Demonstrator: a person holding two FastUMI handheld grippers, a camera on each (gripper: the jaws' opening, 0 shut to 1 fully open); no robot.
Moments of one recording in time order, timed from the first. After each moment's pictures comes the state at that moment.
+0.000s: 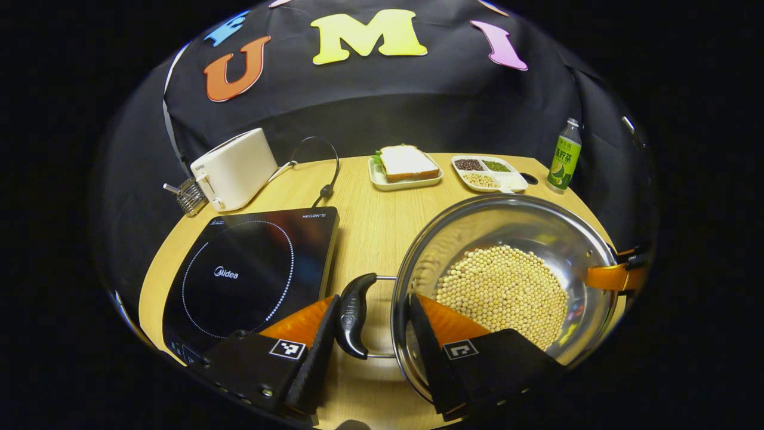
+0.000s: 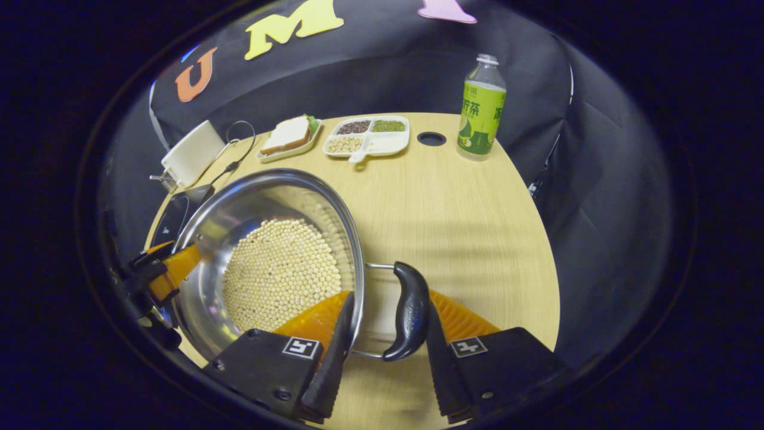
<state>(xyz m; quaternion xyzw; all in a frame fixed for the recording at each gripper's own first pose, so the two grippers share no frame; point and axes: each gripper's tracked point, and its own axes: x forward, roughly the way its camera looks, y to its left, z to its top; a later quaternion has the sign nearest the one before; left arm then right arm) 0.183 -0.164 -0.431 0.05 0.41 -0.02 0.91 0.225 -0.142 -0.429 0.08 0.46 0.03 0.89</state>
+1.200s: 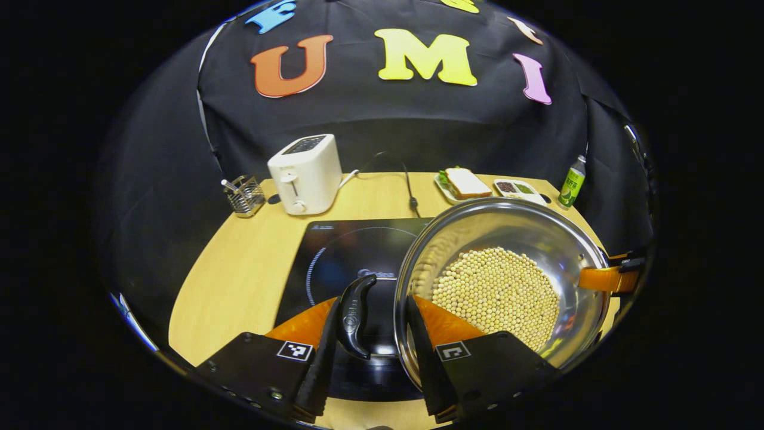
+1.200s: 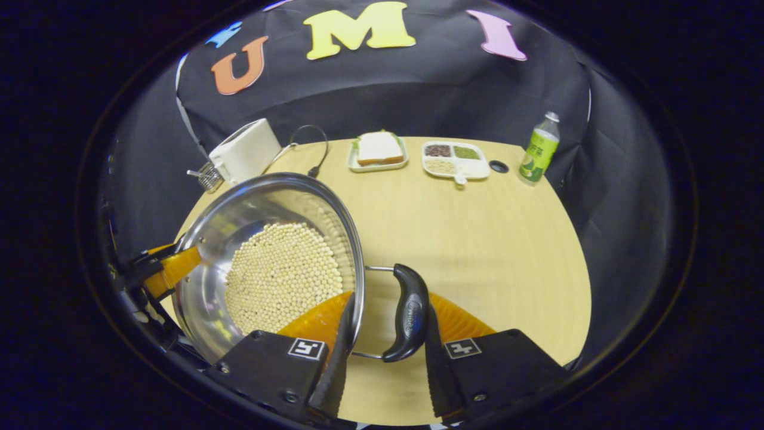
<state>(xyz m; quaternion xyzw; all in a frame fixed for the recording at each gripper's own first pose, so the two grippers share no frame) 0.138 0.044 -0.350 0.02 0.39 -0.01 0.92 0.179 0.065 -0.338 0.07 0.42 0.05 0.90</state>
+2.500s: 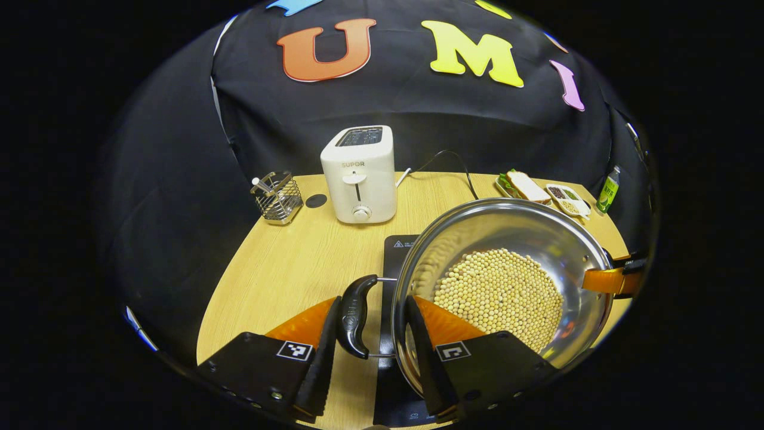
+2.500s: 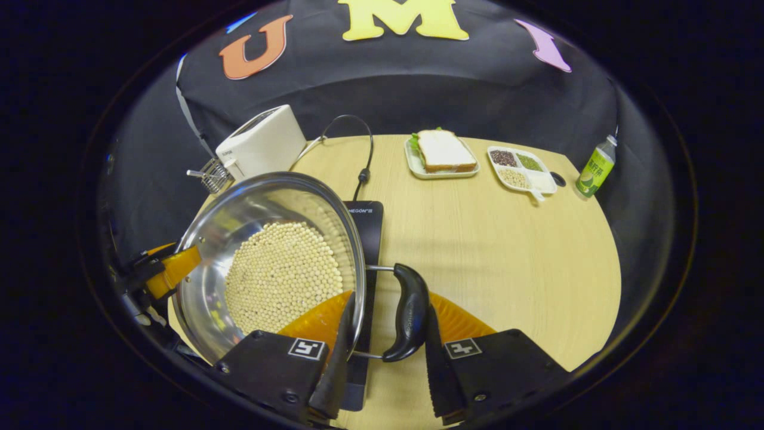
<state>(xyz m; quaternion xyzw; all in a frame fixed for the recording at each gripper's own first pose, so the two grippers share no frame) 0.200 0.166 -0.387 0.02 0.40 0.01 0.91 0.255 0.196 -0.346 0.07 0.45 0.04 0.89</state>
